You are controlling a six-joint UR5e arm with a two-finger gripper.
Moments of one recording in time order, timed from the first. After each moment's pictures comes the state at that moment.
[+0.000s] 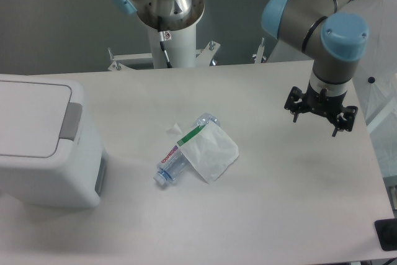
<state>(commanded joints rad) 2.77 -1.95 -1.53 -1.09 1.58 1.27</state>
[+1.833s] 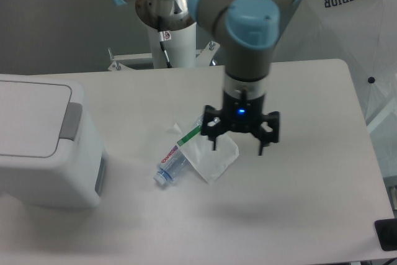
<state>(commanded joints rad) 2.40 -1.79 -1.45 -1.15 1.38 0.46</state>
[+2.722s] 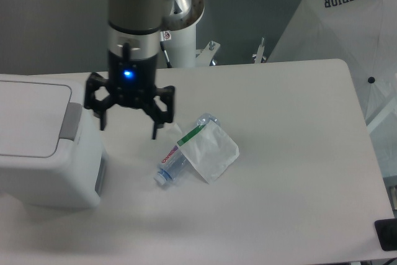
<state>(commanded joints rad) 2.18 -1.70 -1.47 -1.16 1.33 0.29</state>
